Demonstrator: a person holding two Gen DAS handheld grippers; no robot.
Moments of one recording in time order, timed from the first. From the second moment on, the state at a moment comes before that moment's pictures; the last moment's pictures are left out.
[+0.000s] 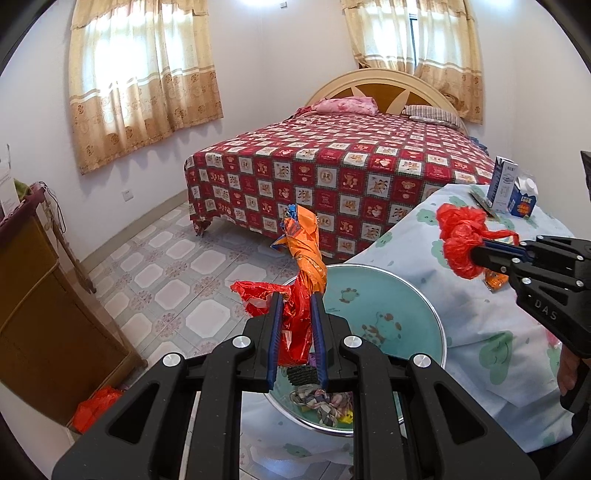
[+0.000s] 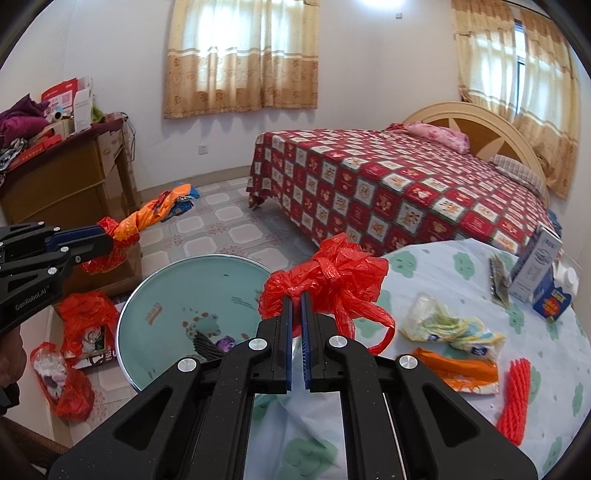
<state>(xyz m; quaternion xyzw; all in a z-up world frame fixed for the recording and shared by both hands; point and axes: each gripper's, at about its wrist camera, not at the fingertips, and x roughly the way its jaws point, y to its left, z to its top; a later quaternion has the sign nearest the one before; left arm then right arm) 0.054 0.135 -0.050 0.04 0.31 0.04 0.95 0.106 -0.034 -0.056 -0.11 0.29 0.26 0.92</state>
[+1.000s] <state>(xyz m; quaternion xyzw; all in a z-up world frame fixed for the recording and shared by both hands) 0.051 0.146 -0.055 0.04 0.32 0.06 0.95 0.110 0.001 -0.064 -0.13 0.29 0.29 0.90</state>
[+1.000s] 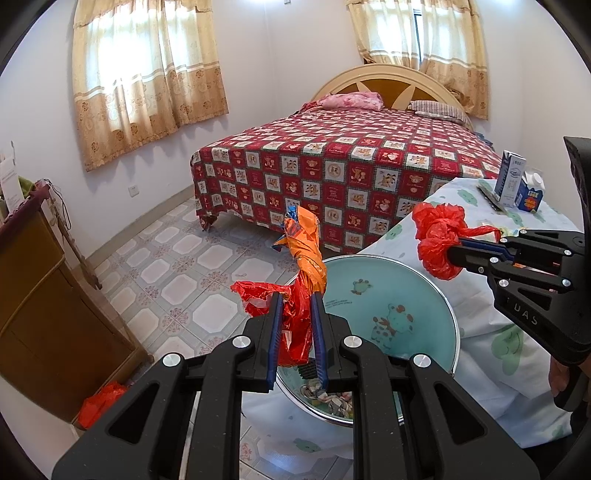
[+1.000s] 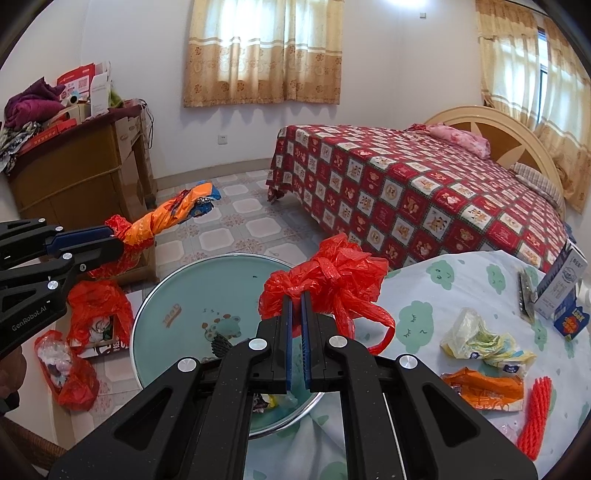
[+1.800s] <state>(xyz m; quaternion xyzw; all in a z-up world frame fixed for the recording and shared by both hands) 0.052 0.143 -0.056 0.04 0.32 0.05 0.95 0.108 0.002 -0.063 -0.13 0.29 0.29 0.90</state>
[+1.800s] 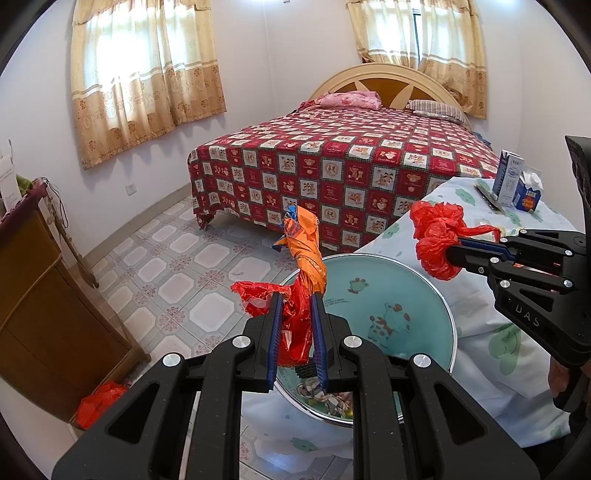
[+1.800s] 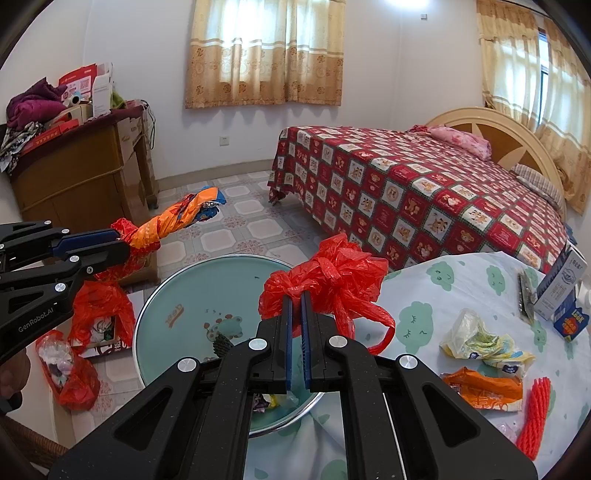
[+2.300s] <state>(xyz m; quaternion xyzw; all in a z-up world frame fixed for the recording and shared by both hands) 0.052 0.142 -0.056 0.04 0.32 0.05 0.94 0.106 0.003 -0.062 -0.13 0.29 0.29 0.90</state>
